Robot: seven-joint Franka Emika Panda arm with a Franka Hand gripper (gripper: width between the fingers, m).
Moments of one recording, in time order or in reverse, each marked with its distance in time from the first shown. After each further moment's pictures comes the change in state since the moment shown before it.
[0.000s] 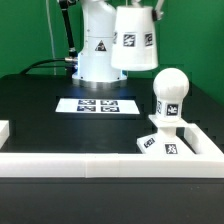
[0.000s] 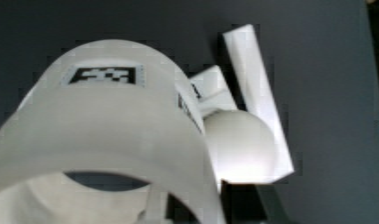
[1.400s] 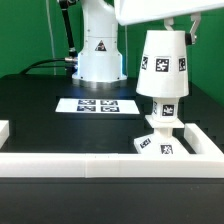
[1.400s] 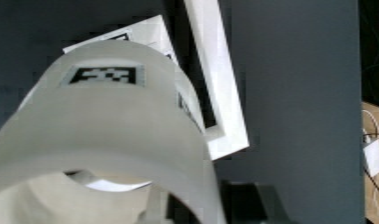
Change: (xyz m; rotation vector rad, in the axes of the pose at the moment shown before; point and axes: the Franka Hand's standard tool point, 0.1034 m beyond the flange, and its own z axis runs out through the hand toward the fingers) arm 0.030 -0.024 0.055 0.003 0.083 -0.109
